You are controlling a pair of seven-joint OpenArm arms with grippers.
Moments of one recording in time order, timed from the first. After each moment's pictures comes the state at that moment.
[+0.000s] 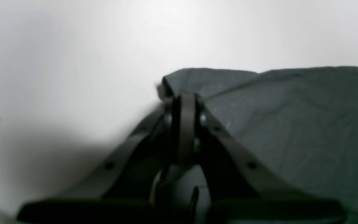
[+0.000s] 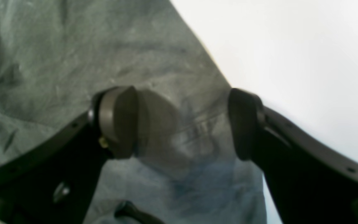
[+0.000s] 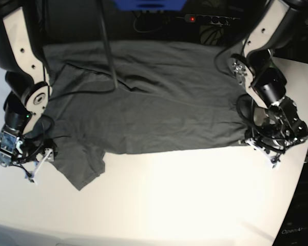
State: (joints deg) left arm -29.2 -5.1 -46.4 56.3 6.5 -39.1 62.6; right arm 39.8 14.6 42.7 32.2 -32.3 40.8 -43.7
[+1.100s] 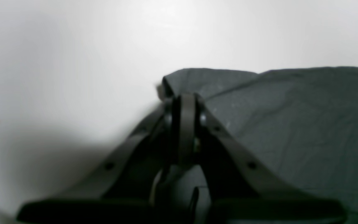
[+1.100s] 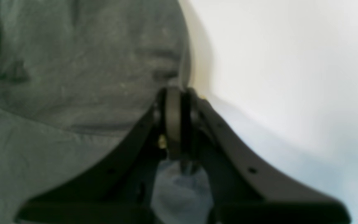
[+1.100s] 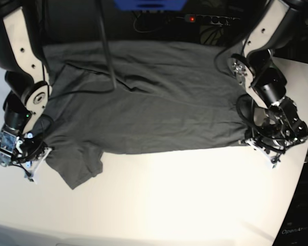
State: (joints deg) left arm -29.2 -5.1 -46.4 56.3 6.5 -39.1 62.6; right arm 39.6 14.8 41.9 32.4 -32.4 40.6 -44.2
